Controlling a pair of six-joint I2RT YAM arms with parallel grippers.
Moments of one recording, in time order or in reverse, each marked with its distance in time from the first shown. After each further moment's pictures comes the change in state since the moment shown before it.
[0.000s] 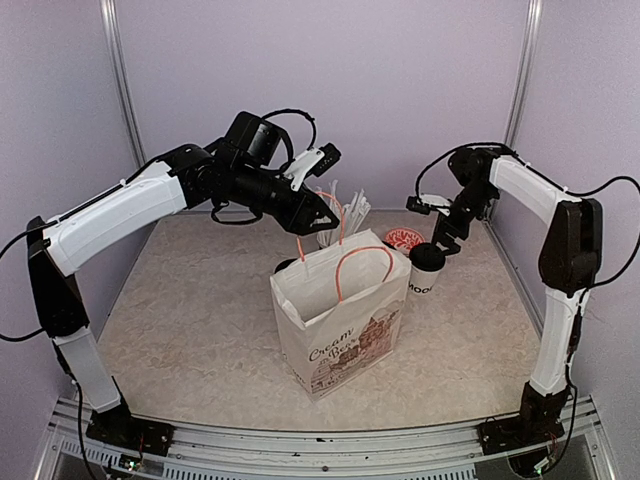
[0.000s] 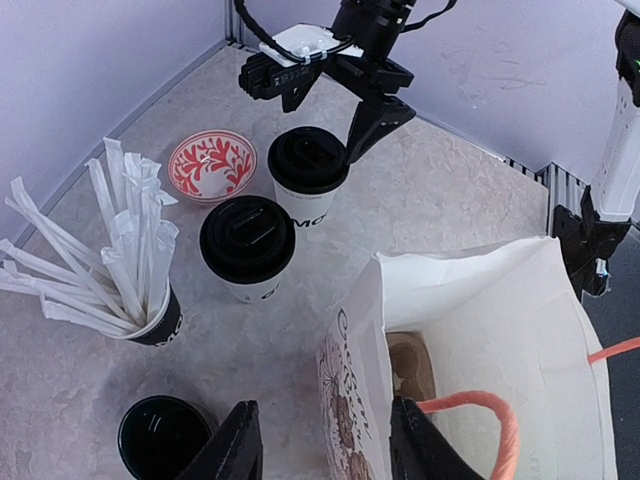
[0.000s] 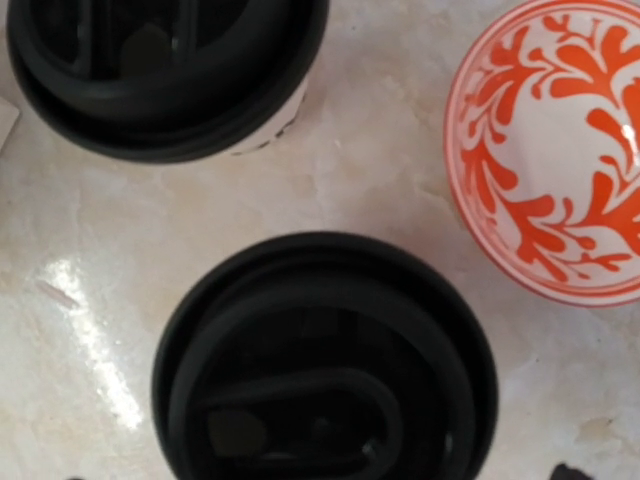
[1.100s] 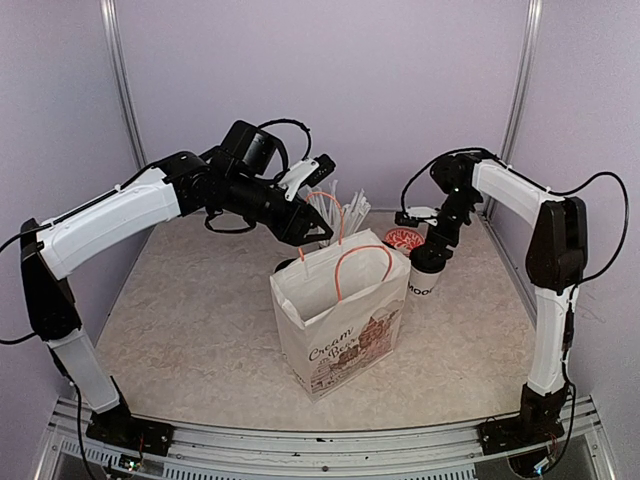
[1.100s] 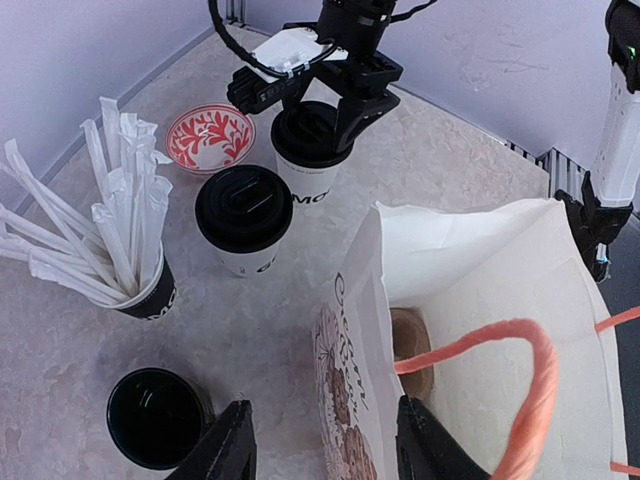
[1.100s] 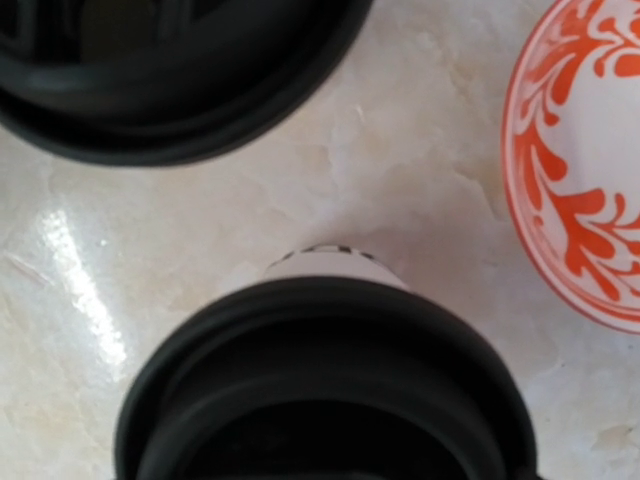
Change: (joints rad) left arm 0.001 -0.045 -0.085 0.002 -0.005 -0.008; right arm 0.070 0.077 0.045 -0.038 0.122 0.001
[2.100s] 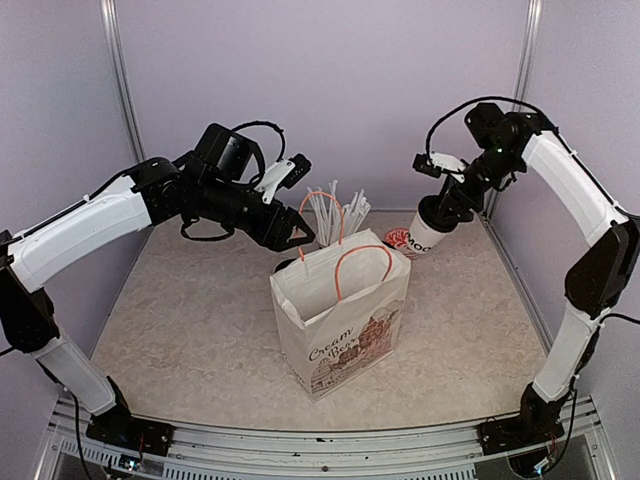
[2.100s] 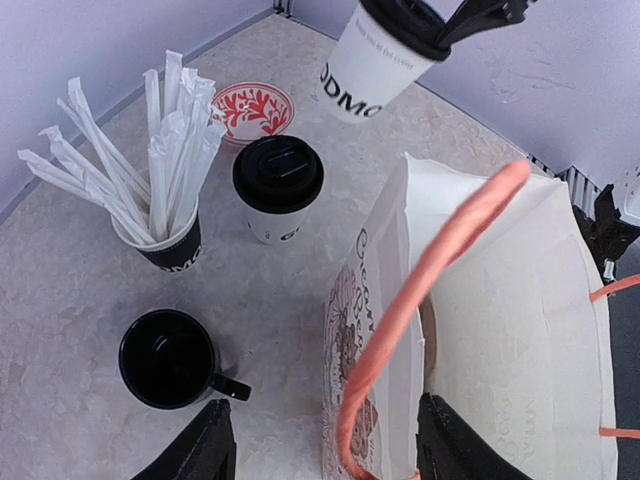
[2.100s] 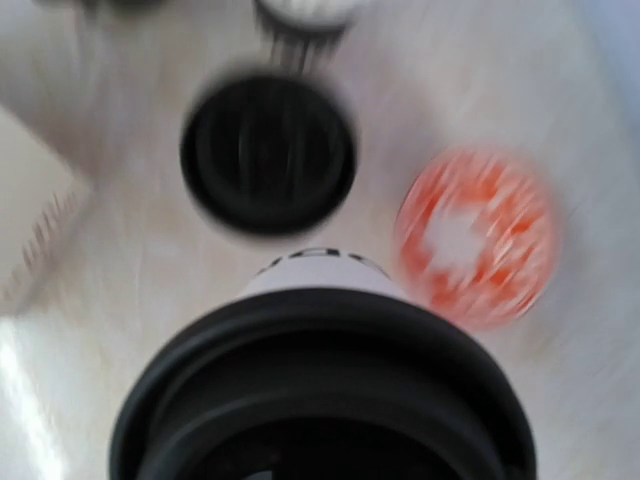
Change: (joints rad) left arm -0.003 -0.145 -0.132 -0.003 -0.093 -0.096; right arm 0.011 -0.301 0.039 -0.044 -0.081 0.045
